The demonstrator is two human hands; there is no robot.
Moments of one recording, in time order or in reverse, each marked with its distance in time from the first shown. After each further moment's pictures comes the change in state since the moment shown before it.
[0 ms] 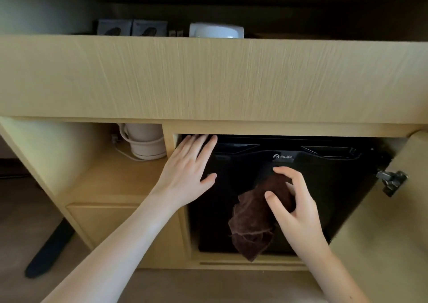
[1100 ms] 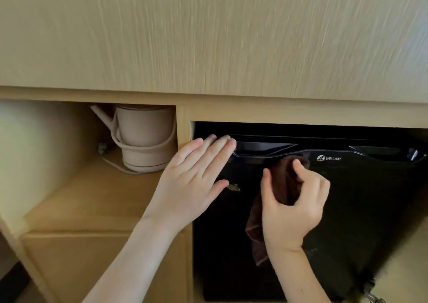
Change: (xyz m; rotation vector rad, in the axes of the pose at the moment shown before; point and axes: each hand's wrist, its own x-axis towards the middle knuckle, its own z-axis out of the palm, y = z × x) left_hand -0.001 -0.045 0.070 0.269 0.517 0.184; right_hand 0.064 0.067 0.122 -0.324 0.876 -0.557
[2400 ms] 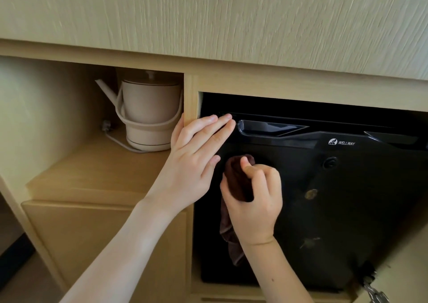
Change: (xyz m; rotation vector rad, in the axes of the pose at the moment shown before) left_hand -0.015 0.003 0.011 -0.523 0.113 -0.139; right_hand -0.047 -0.011 0.018 0.070 -0.260 -0.203
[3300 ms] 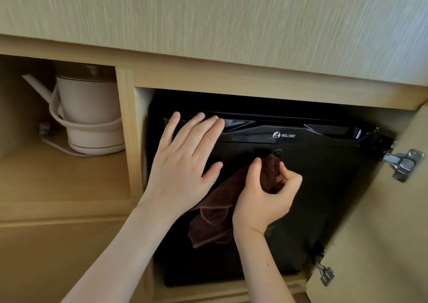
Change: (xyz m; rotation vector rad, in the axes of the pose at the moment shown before) left_hand 0.030 0.061 0.031 0.197 -0.035 -0.012; right_hand 0.026 0.029 -0.041 0.200 0.519 0.701
